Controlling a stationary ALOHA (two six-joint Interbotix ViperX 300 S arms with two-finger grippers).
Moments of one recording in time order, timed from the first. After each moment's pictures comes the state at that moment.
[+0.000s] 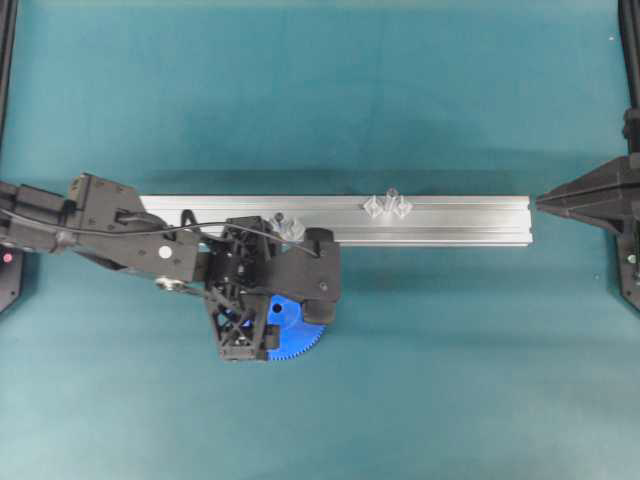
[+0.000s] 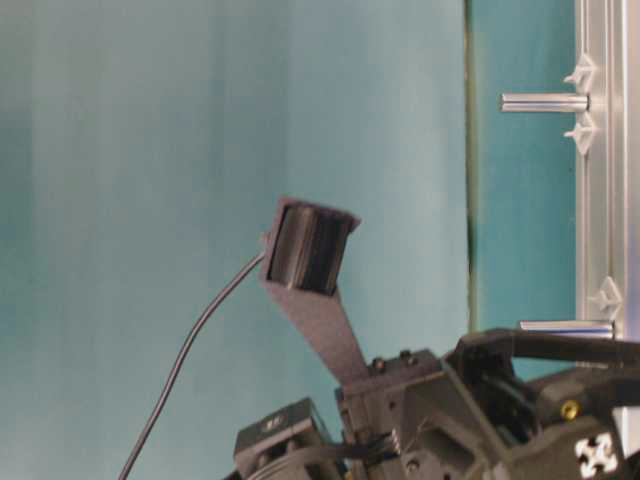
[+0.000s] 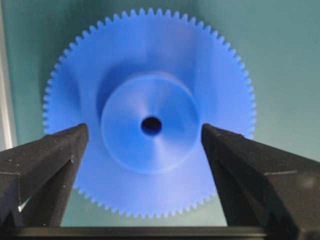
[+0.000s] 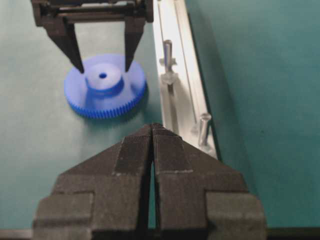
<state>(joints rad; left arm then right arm) -0.13 0.15 0.47 0.02 0.38 -0.10 -0.05 -1.12 1.18 0.03 0.25 0.04</state>
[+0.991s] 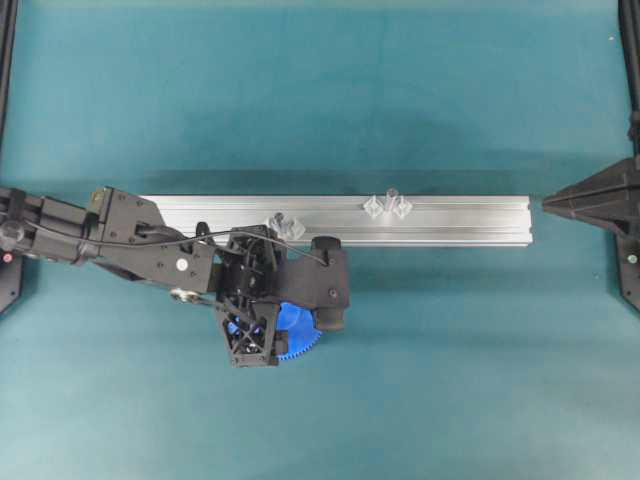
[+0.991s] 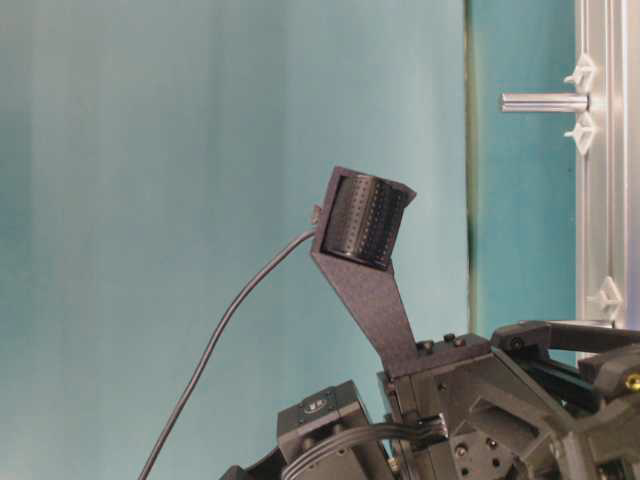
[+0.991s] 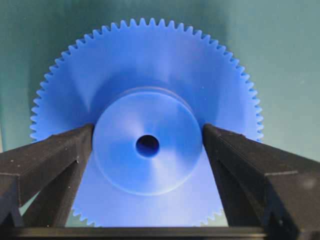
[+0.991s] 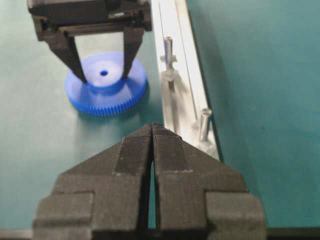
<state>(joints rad) -0.14 0.20 0.46 0.02 0.38 -0.16 -0.05 -1.15 1.20 0.03 0.26 0.04</state>
